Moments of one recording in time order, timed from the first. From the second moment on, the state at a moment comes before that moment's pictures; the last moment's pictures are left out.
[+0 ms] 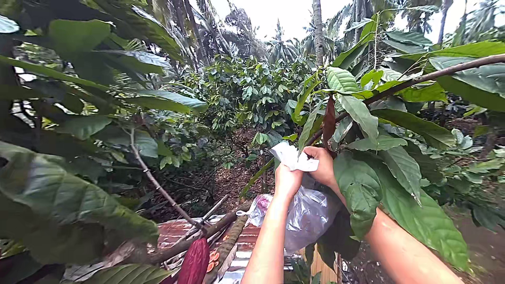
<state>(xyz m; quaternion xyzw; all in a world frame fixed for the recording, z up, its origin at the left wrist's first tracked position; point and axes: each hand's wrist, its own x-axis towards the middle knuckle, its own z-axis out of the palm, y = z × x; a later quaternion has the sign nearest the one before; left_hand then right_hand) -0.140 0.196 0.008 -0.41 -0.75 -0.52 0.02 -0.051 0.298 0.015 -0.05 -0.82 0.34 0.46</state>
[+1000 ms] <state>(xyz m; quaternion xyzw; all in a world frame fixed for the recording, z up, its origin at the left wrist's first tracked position) -0.129 0.208 -0.007 -0.27 -0.49 -0.82 -0.12 -0.052 0.266 -0.003 -0.11 -0.75 0.36 0.55</state>
